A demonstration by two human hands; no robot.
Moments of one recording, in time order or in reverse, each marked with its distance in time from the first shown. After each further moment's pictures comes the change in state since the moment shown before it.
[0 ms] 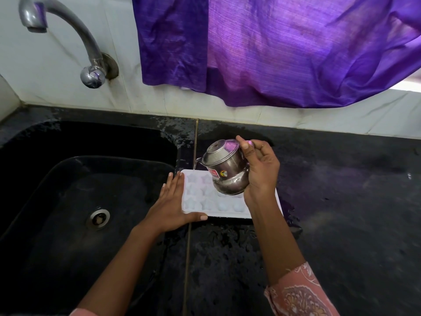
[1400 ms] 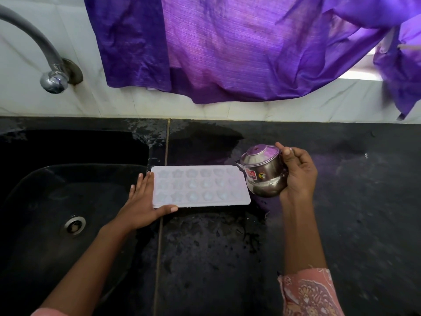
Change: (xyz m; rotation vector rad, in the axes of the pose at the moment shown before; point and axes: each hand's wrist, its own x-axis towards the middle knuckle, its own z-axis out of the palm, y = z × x) left_hand -0.005 0.002 0.008 0.086 0.012 -0.038; right_hand 0.014 -0.041 -0.135 0.053 0.187 -0.139
